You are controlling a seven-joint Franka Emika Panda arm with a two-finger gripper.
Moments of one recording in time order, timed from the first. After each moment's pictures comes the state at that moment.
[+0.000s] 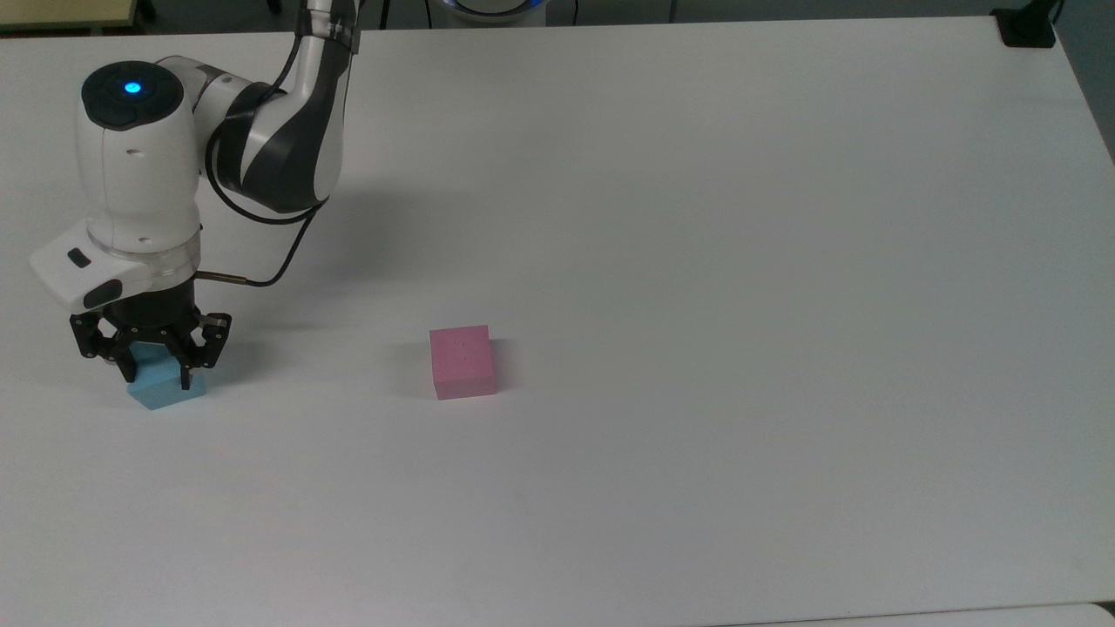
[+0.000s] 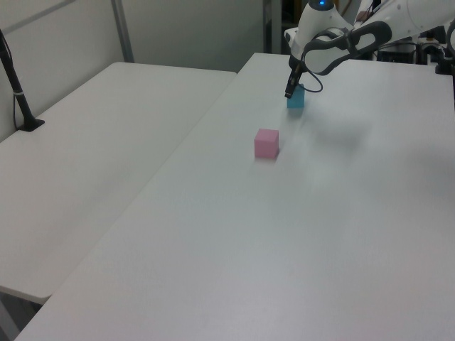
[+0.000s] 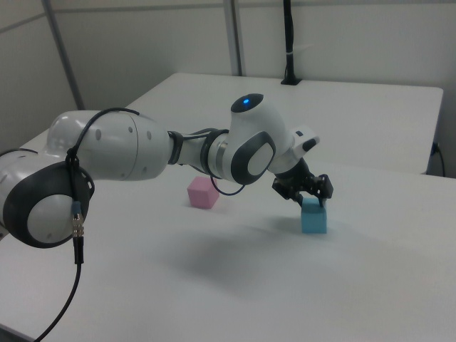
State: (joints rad) arm -0.21 0.72 -0.17 -1.38 -0.08 2.51 -0.34
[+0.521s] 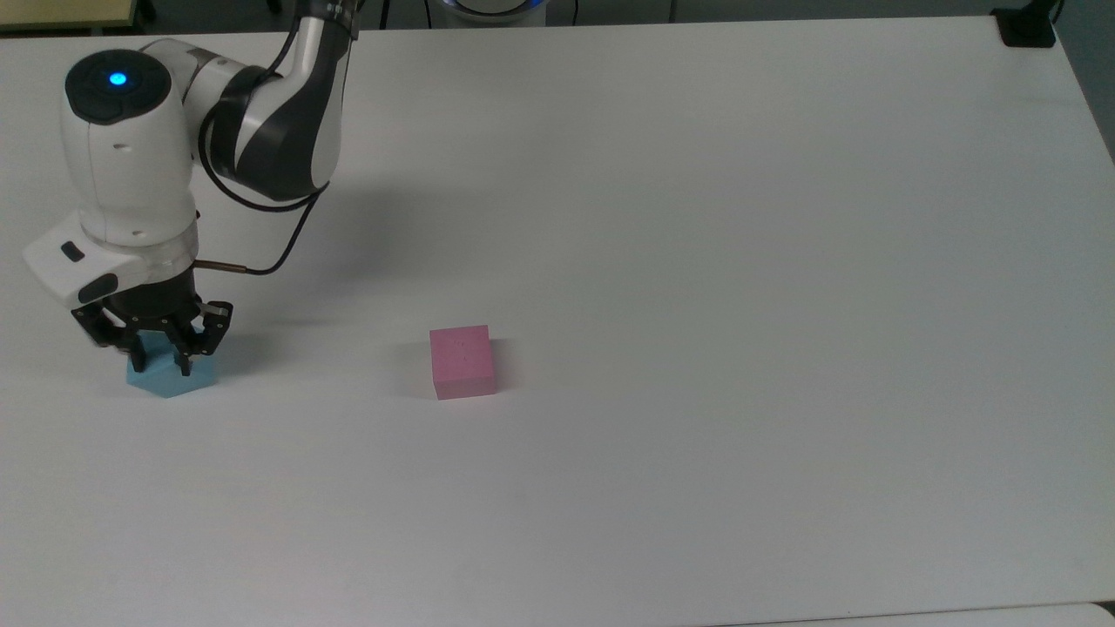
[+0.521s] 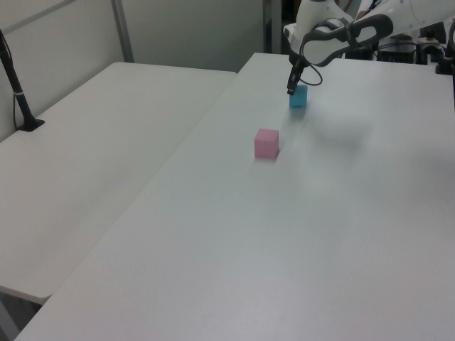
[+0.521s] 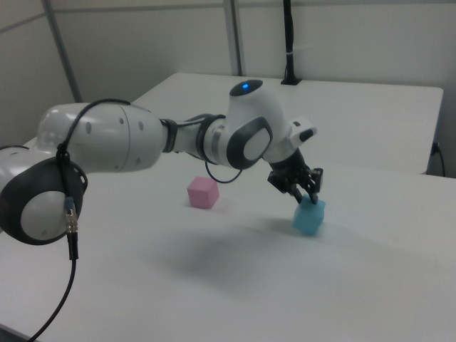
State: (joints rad) arm -0.20 0.69 -0.16 -1.34 -0.08 2.38 -0.34
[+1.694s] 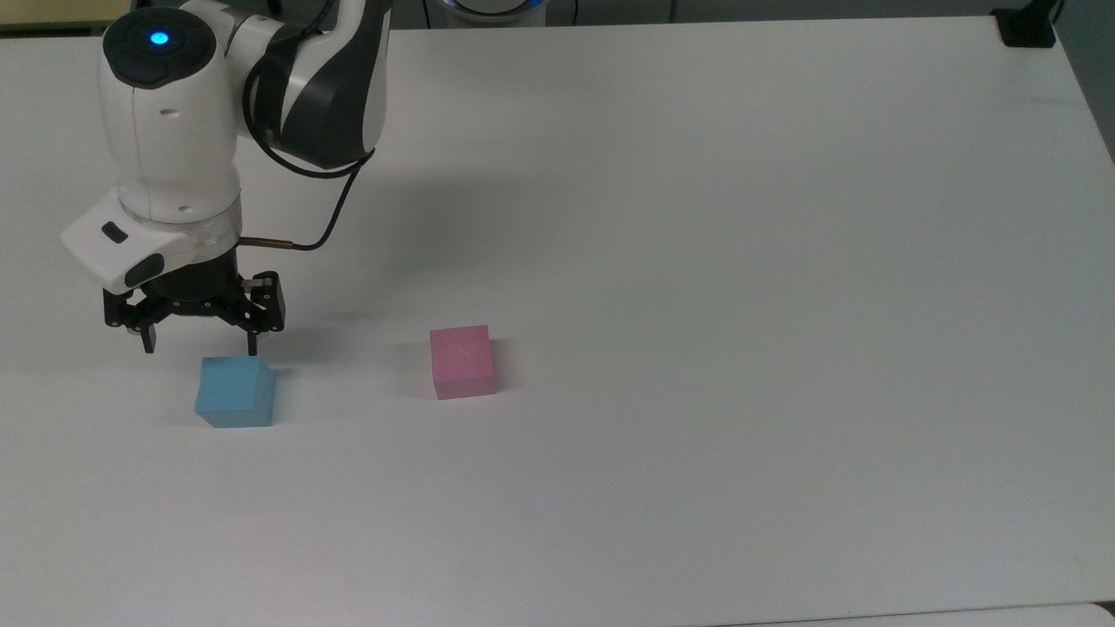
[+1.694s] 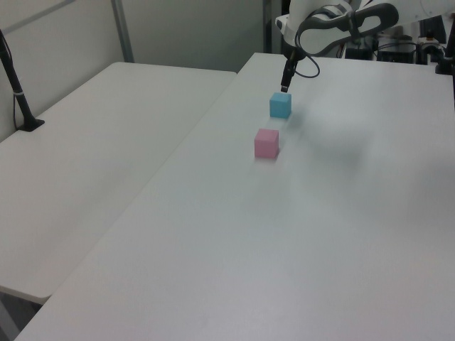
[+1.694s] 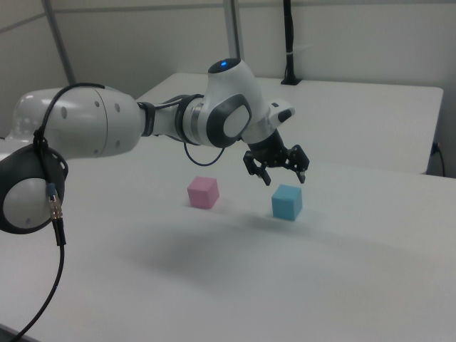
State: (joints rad) arm -0.13 0.61 -0.17 -1.36 -0.09 2.29 -0.34
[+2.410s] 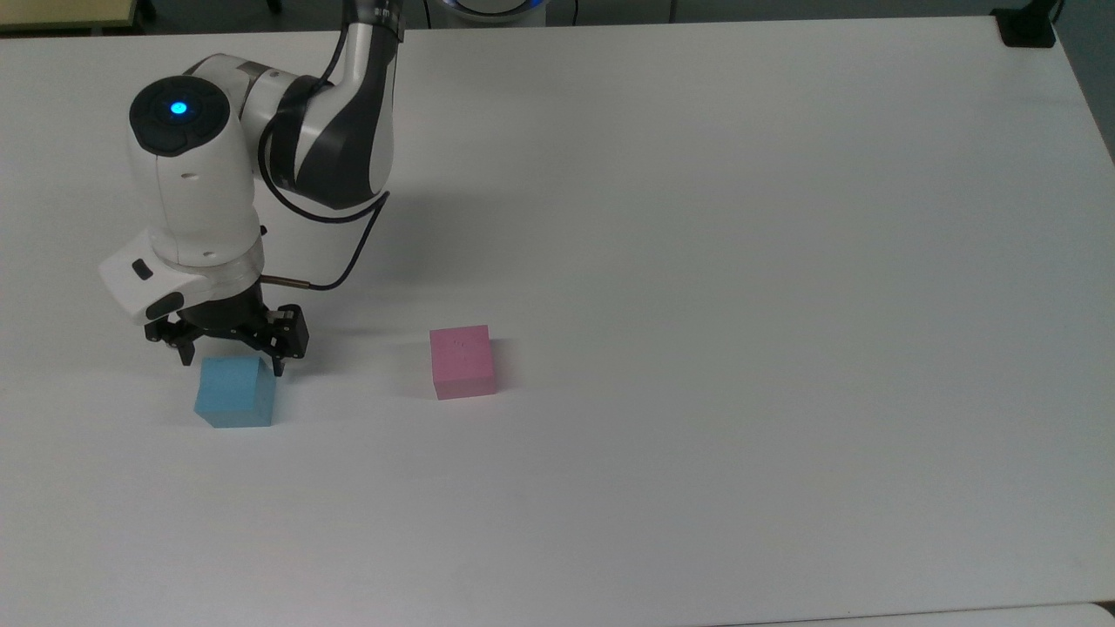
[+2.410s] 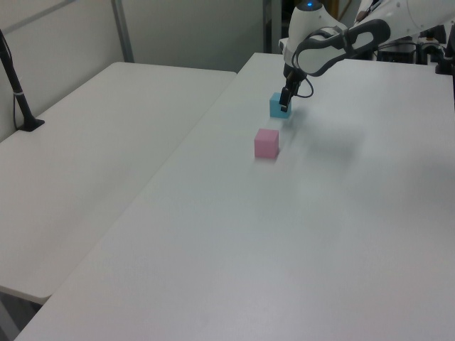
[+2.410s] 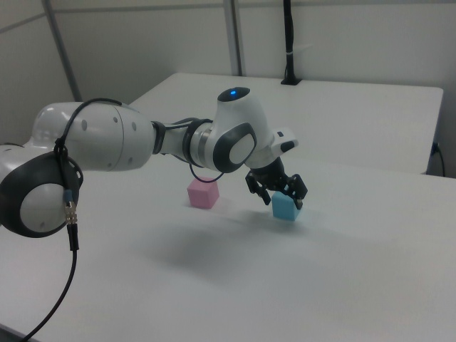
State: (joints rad) arm -0.13 0.69 -0.17 -1.40 -0.04 2.35 -0.20
